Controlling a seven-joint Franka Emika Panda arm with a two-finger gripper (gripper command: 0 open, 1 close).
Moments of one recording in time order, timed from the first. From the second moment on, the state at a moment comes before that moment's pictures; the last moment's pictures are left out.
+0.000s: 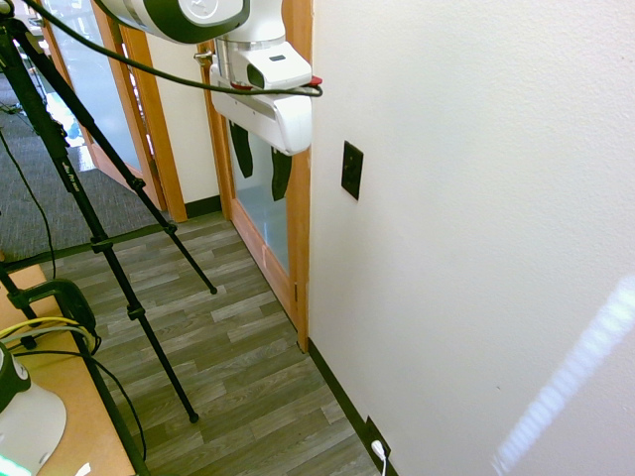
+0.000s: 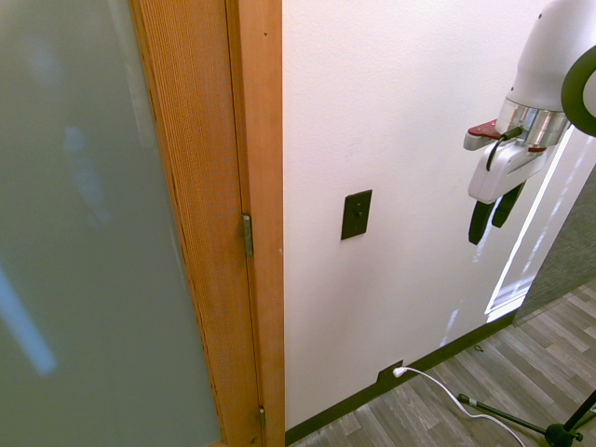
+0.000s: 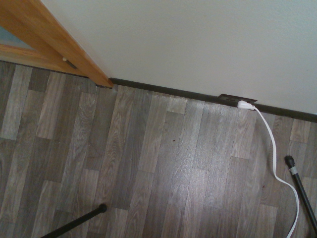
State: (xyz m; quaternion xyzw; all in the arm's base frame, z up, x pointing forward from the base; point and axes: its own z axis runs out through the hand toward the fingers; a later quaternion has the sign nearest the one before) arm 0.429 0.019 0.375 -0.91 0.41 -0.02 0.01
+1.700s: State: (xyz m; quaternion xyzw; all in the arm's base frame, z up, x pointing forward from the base) arm 0.583 0.086 0.312 -0.81 0.53 -0.23 0.06
